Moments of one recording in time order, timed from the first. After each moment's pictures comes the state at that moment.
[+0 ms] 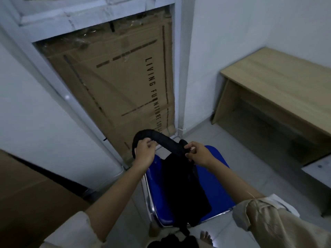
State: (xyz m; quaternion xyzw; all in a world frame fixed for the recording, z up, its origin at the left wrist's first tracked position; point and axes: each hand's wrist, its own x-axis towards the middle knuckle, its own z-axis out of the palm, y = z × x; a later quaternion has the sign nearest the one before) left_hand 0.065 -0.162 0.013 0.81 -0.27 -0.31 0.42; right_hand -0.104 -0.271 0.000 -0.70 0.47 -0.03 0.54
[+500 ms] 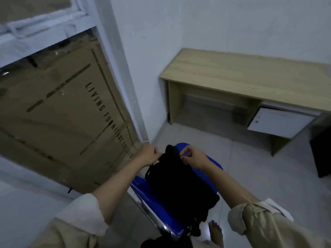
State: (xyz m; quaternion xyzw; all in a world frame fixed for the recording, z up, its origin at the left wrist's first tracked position) left_hand 0.075 -0.241 0.010 0.69 -0.62 -0.35 0.05; right_hand -0.129 -0.236 -0.002 -0.60 0.60 -0.16 0.50
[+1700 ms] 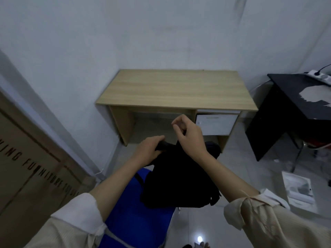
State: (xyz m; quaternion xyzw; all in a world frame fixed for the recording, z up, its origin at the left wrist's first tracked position) left_hand -0.167 -0.330 0.055 0.41 -0.87 -0.24 0.15; right_hand -0.336 -0.276 0.090 -0.62 0.61 -0.47 0.16
